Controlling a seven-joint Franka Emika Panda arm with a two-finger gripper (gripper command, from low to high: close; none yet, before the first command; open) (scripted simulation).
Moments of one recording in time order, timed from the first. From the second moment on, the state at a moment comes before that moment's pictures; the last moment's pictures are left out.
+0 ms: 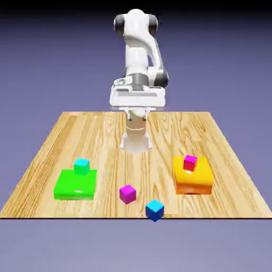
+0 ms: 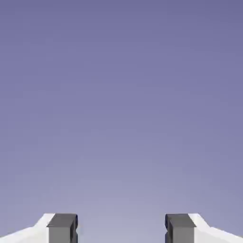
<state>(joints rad) 0.00 -0.53 0.00 -2.78 0.02 2.99 0.76</state>
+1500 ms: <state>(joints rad) -0.15 0.10 -0.33 -2.43 0.45 2.31 1.54</state>
